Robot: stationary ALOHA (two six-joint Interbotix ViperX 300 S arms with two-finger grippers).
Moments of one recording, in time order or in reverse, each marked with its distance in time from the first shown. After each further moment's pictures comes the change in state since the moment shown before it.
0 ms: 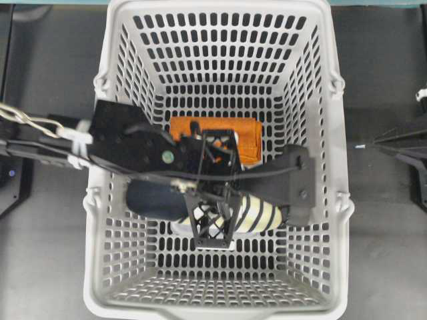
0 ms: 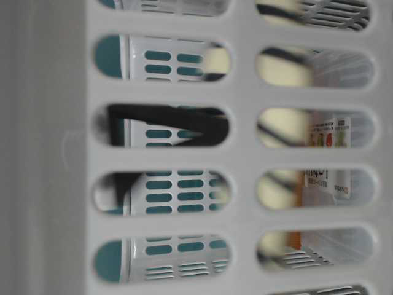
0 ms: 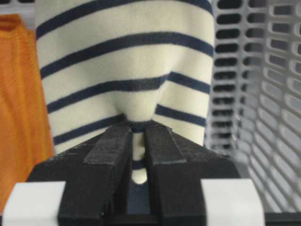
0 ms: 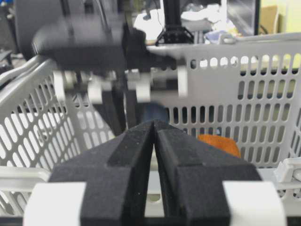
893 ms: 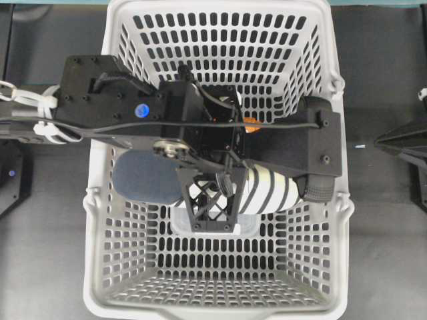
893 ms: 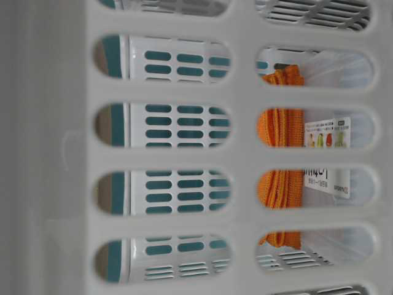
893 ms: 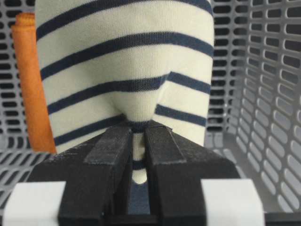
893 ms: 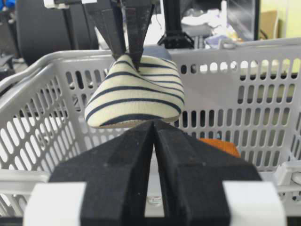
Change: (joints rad) left arm 0.017 0.032 -0.357 0.002 0.325 0.002; right arm 0.000 -0.012 0.002 0.002 0.000 0.000
